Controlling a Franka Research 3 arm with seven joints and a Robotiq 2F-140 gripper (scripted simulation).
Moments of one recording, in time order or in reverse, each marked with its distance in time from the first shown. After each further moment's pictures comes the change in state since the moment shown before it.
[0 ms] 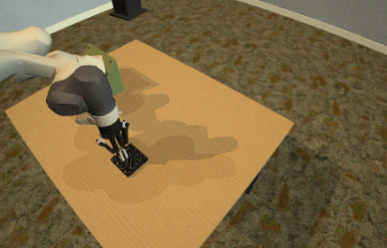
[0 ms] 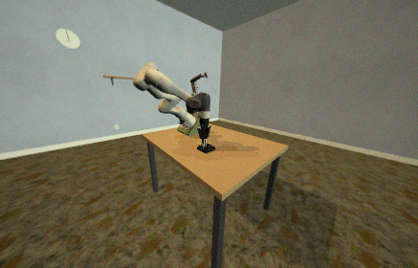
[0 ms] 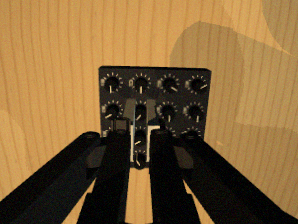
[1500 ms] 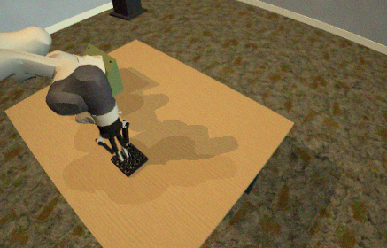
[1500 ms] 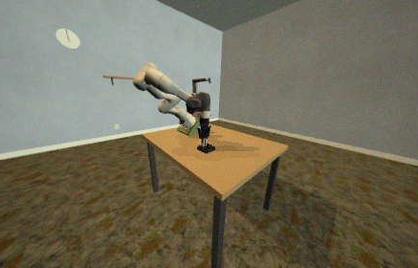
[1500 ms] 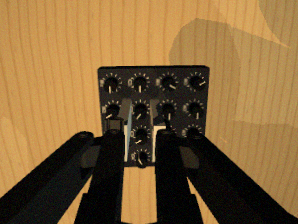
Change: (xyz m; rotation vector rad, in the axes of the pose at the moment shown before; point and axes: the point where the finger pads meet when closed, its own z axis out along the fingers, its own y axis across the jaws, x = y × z) arm 0.000 0.000 -0.002 0.001 -0.002 0.039
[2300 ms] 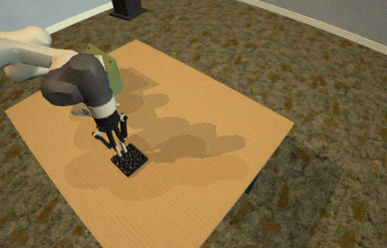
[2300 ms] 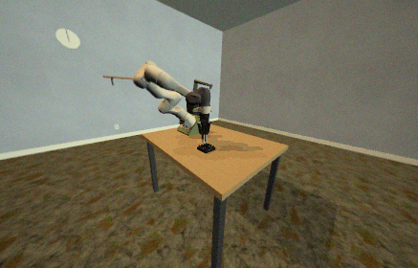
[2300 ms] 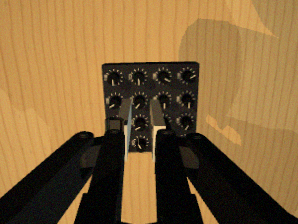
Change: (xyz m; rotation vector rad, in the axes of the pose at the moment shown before) arm 0.000 0.001 -0.034 -0.001 -0.002 0.007
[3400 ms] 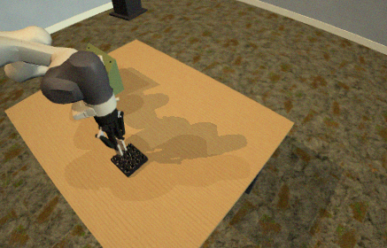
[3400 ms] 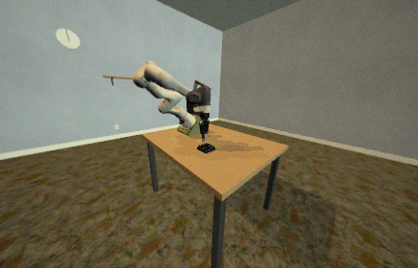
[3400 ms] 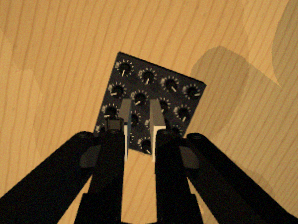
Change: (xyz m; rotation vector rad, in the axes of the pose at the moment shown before) arm 0.000 0.000 -0.005 0.009 -0.004 -0.364
